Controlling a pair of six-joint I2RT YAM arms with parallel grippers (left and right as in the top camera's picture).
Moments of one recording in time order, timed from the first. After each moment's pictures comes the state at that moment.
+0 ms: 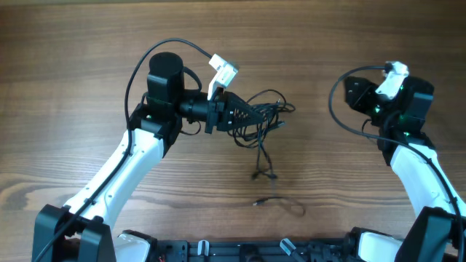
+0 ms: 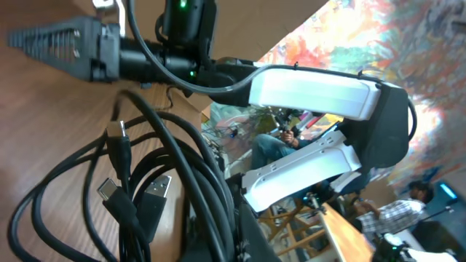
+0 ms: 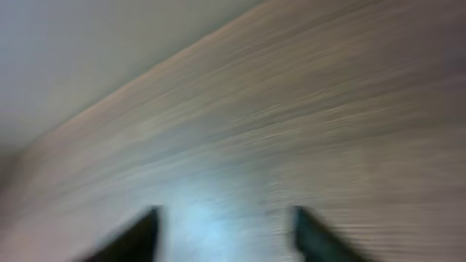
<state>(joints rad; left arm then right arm) -0.34 1.46 0.94 0.27 1.44 -0.55 -0.22 1.41 0.70 0.13 -0.54 0.34</state>
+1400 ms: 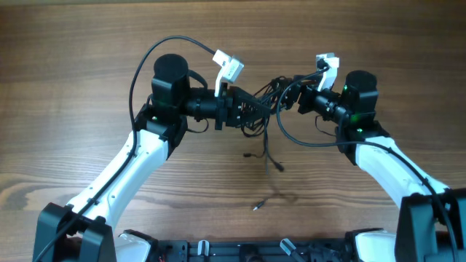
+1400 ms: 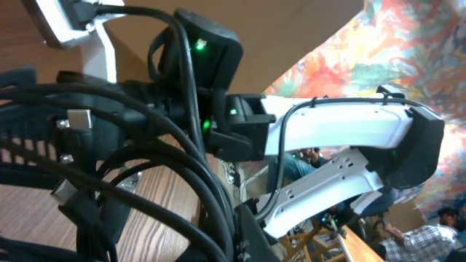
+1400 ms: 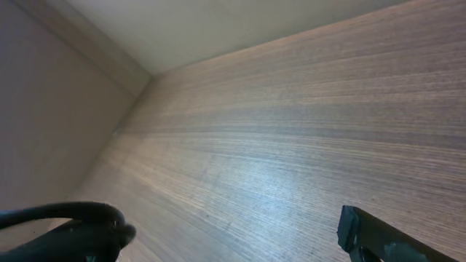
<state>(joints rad) -0.38 1.47 0.94 0.37 1.31 -0.65 0.12 1.51 0.69 0.42 -0.64 0.43</state>
